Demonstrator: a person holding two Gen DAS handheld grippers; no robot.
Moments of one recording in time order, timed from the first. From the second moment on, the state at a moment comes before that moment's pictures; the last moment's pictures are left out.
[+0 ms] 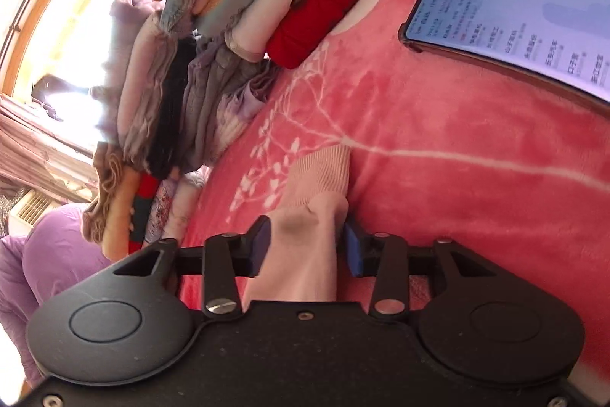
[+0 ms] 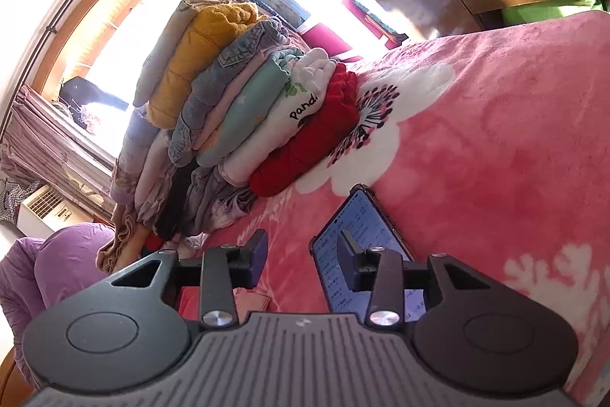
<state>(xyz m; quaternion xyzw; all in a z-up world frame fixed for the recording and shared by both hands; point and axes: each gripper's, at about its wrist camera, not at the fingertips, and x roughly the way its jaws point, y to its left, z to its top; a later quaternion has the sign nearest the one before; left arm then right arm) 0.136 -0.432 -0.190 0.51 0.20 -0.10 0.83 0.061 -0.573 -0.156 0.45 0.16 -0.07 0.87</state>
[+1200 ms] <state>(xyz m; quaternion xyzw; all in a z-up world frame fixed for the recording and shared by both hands) 0.122 -0.048 -0.002 -0.16 0.20 -0.17 0.95 0.068 -0.402 -0.110 0.27 0.19 0.21 0.92</state>
